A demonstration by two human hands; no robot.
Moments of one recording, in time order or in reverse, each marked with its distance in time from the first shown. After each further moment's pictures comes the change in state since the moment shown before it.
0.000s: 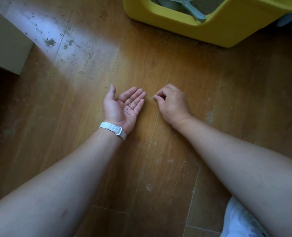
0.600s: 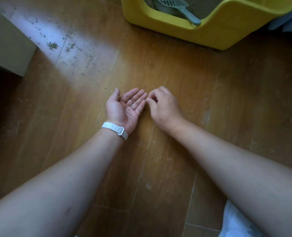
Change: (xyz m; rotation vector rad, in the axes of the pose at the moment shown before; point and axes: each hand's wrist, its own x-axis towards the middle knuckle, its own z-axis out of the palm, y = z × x) left_hand -0.006 -0.004 0.004 -0.037 -0.021 -0.007; right_hand -0.022 -0.035 -0.011 0.093 -0.040 -0.063
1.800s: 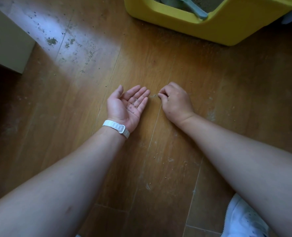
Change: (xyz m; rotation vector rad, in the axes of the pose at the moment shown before) left_hand 0.005 -0.001 0.003 -0.009 0.031 -0.013; right_hand 0.023 0.046 0.002 -0.167 0.039 -0.054
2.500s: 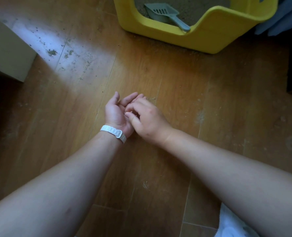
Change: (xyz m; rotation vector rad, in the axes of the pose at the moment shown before) left_hand -0.019 -0.006 0.004 0.033 -0.033 -0.022; right_hand -0.043 -0.078 -0.012 0.274 -0.116 -0.175
